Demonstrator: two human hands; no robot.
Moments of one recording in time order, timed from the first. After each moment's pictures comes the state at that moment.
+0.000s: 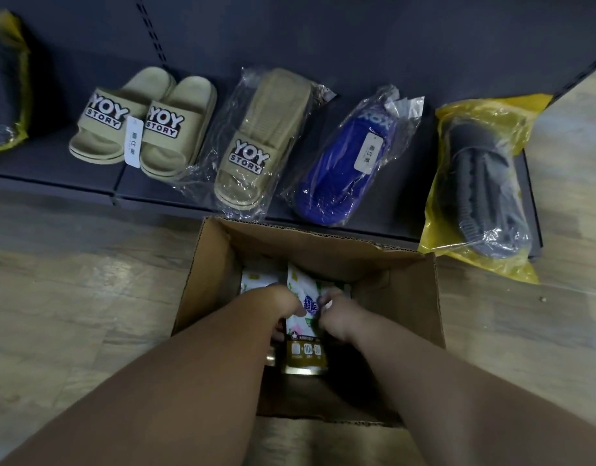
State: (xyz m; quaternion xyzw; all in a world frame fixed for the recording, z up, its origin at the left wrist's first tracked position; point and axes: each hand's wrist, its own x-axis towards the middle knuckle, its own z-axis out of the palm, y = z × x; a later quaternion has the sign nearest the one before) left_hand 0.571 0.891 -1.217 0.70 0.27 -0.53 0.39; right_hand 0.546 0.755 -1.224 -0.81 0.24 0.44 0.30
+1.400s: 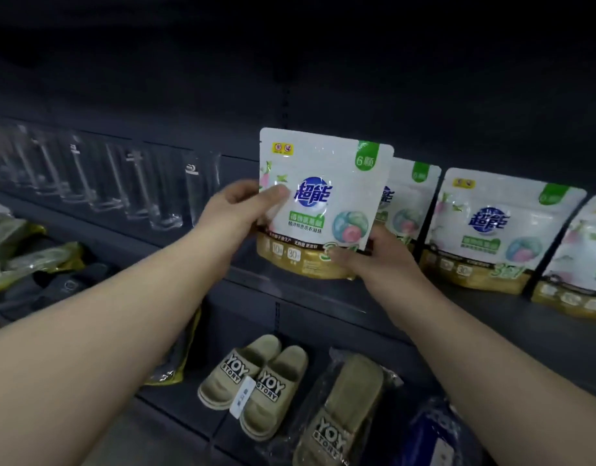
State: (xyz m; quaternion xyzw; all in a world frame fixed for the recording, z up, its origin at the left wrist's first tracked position) left_hand 0.754 1.100 -0.738 0.69 0.01 0.17 0.71; right_hand 0.773 0.886 -0.771 -0.75 -0.15 -0.02 0.64
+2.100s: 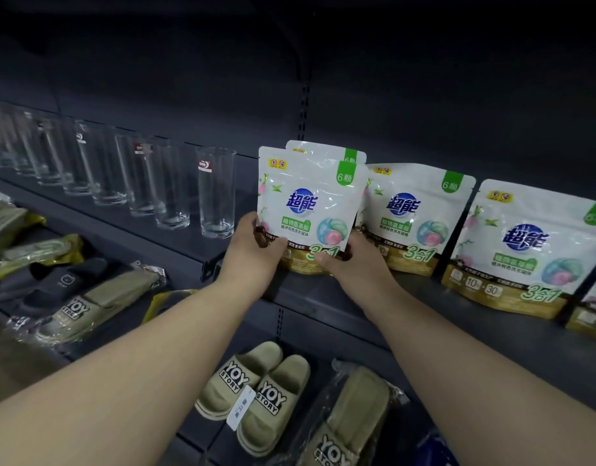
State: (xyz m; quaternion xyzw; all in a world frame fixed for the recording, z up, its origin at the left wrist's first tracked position) left_hand 0.791 1.103 -0.802 0.77 0.12 0.27 0.56; right_hand 0.831 0.936 -0.801 -0.83 -0.16 -0.04 0.53
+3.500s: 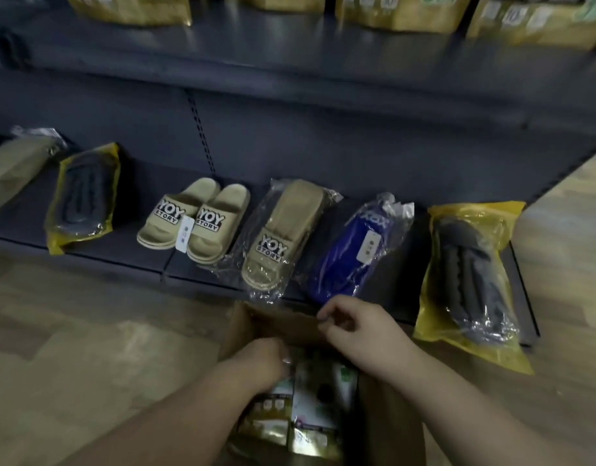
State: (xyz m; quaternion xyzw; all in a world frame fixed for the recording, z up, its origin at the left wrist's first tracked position) left_hand 0.578 0.930 -1.103 0.87 0.08 -0.41 0.27; right_hand 0.581 0.746 -1.021 -0.90 -0.02 0.21 0.38
